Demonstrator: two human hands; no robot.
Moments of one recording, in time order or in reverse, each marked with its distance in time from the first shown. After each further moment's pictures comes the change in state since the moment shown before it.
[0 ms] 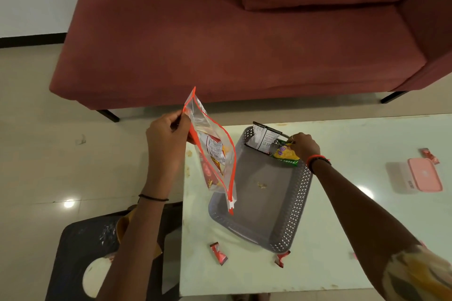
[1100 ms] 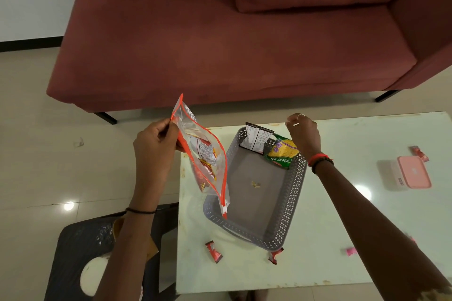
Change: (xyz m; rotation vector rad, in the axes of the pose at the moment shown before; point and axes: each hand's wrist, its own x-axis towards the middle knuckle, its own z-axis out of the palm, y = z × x) left_hand -0.017 0.008 -0.008 -0.016 0.020 -0.045; right_hand -0.028 -0.017 -0.045 0.378 0.377 -0.043
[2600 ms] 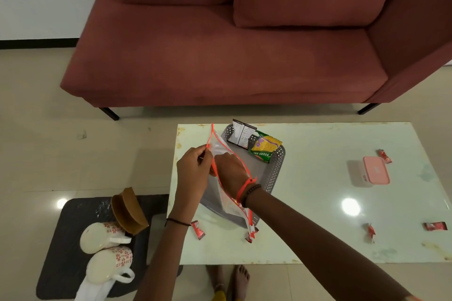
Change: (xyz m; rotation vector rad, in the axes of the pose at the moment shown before) left_hand -0.124 0.026 0.036 0.064 -0.132 -0.027; right_hand -0.207 -0.118 -0.065 -0.280 -0.567 -0.474
